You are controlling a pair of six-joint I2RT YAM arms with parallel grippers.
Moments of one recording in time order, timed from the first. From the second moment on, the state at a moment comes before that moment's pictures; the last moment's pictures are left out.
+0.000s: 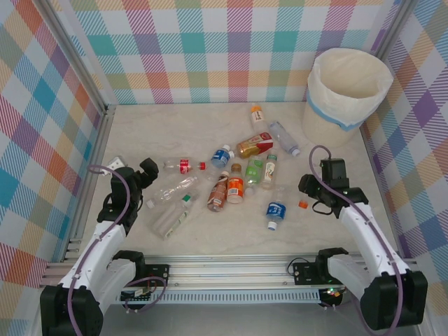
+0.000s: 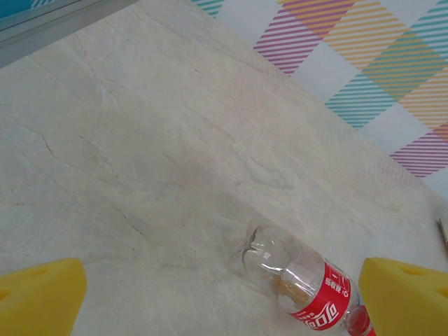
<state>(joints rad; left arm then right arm) -0.09 0.84 0.46 -0.08 -0.22 -0.66 0.13 0.93 0.67 -0.63 -0.01 0.46</state>
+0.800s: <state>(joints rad) -0.08 0.80 0.48 -0.14 -0.22 -0.80 0.12 1.41 1.56 -0.17 -0.10 0.40</state>
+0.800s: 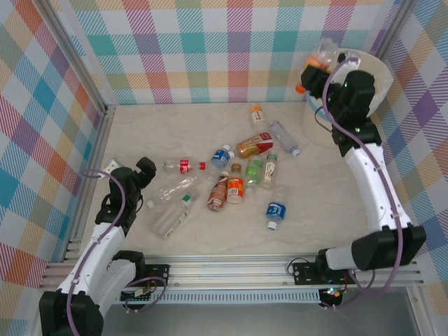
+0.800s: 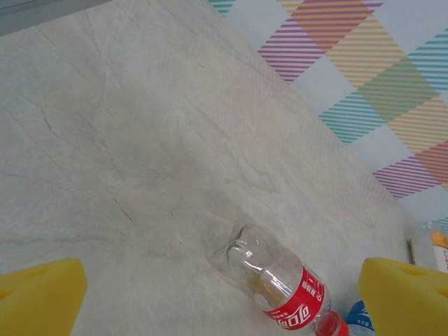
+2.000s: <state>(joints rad) -0.07 0.82 0.62 -0.52 -0.19 -0.80 -0.01 1.82 2.11 -0.55 0.15 0.19</state>
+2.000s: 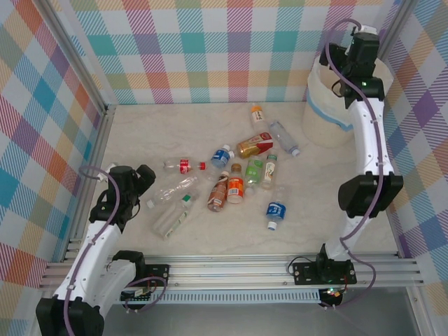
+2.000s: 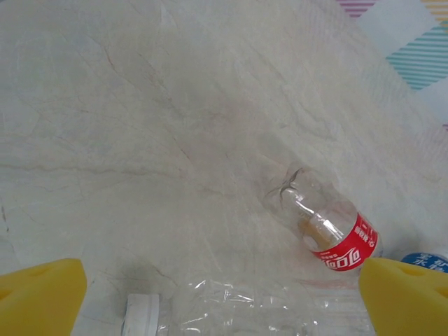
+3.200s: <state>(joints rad) -0.68 1.08 0.62 -0.77 -0.18 -0.86 0.13 1.30 1.12 -0.19 -0.42 0.33</state>
